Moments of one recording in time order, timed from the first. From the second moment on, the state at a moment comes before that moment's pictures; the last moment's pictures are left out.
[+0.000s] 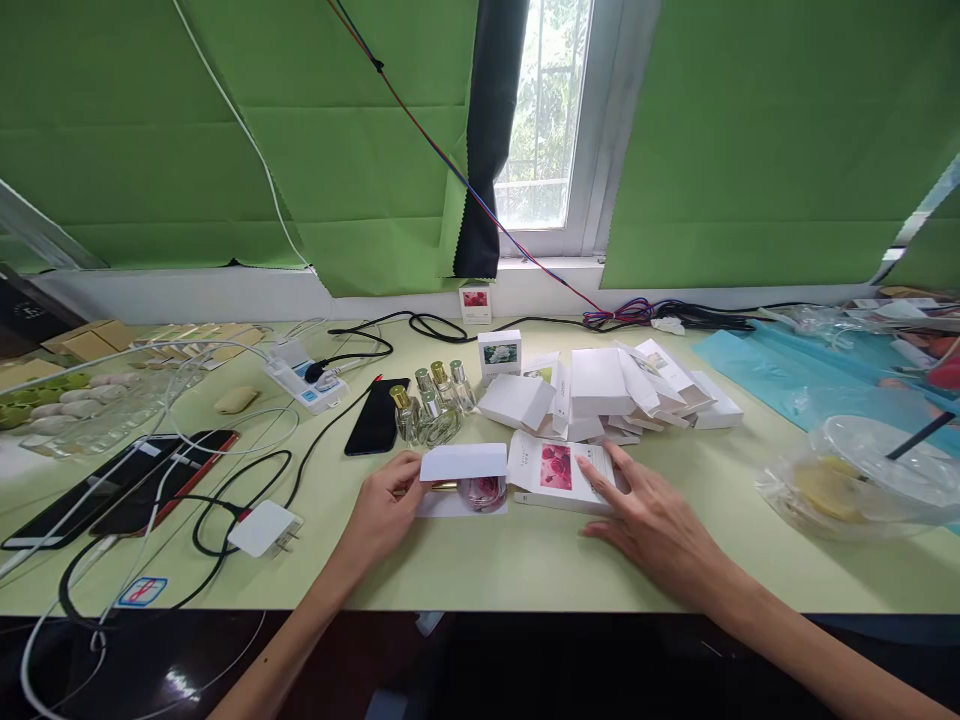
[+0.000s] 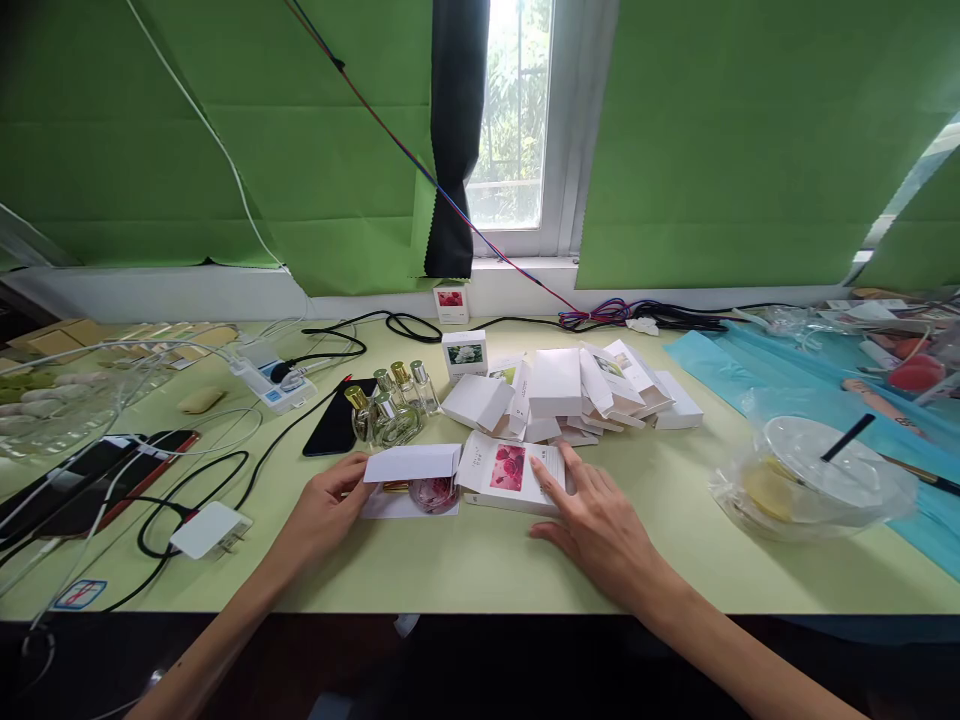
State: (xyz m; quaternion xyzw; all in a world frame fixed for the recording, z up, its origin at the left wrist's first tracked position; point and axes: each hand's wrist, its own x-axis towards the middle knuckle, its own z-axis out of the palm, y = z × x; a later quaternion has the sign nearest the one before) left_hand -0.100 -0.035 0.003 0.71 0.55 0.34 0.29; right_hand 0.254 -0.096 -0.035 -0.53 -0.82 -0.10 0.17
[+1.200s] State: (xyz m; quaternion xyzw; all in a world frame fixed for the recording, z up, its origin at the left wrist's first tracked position) left_hand -0.126 -0.020 0.052 0.73 0.58 0.23 0.29; right_hand 0.253 -0.095 -0.048 -0.52 -0.84 -0.10 0.12
